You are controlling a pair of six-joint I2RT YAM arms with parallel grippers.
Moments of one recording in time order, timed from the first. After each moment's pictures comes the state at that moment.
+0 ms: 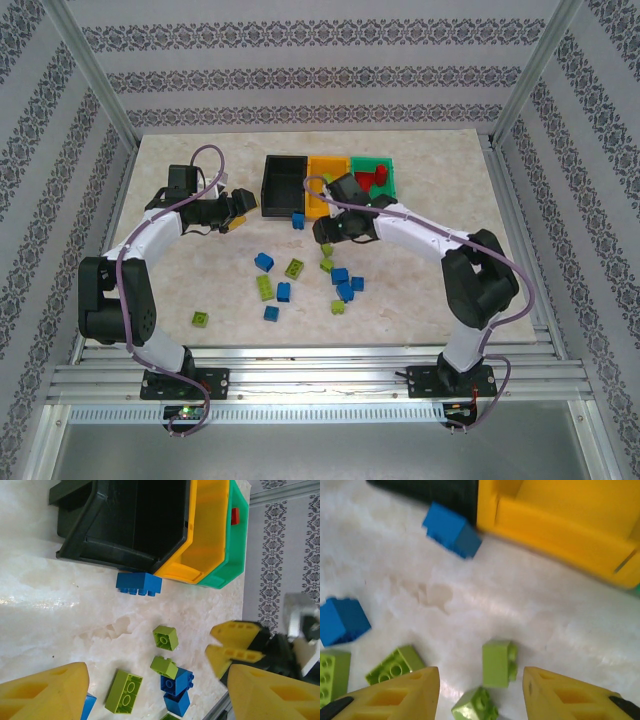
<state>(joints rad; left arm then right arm) 0.02 1.58 1.08 -0.39 0.79 -0.55 0.61 1.78 1.27 -0.52 -0.13 0.32</state>
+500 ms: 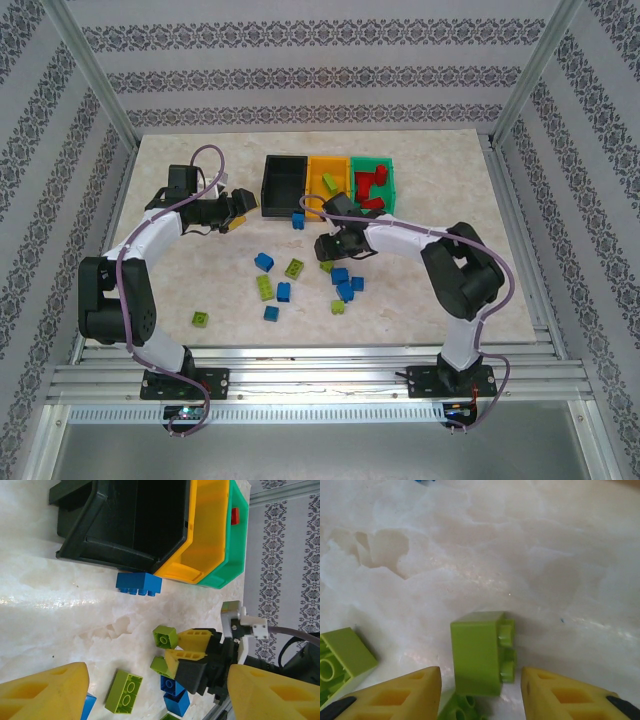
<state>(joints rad) 0.02 1.58 1.08 -0.39 0.79 -0.55 0.63 1.89 1.20 -0.44 -0.13 0.37</state>
